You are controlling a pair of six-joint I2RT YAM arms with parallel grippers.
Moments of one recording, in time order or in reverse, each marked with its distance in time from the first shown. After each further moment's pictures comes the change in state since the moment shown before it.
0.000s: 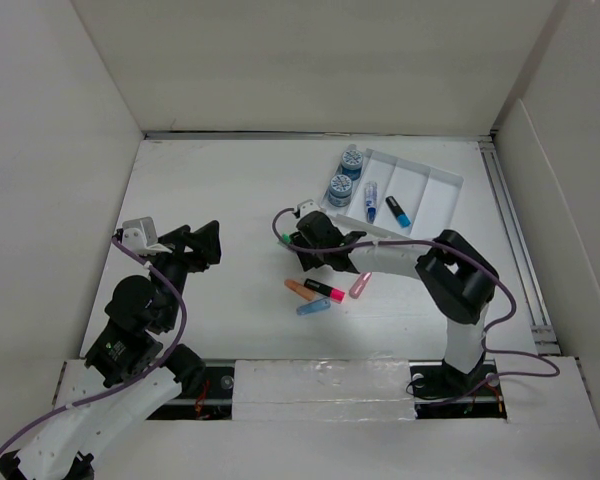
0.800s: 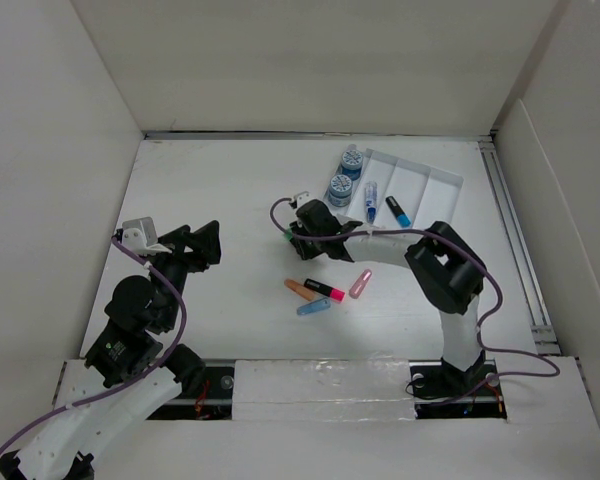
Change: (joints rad) left arm 0.000 -0.001 0.000 0.000 0.001 0.000; right arm -0.053 0.096 0.107 0.016 -0.126 -0.012
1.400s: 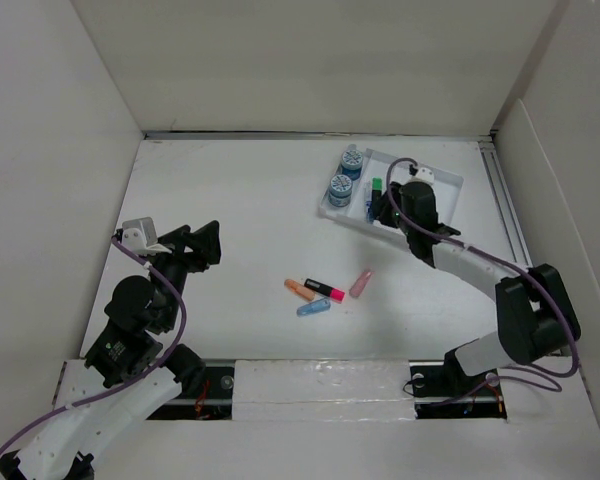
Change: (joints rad) left arm 0.000 -0.001 0.000 0.000 0.002 0.000; right arm -0.418 -0.531 -0.448 0.301 -0.002 0.319
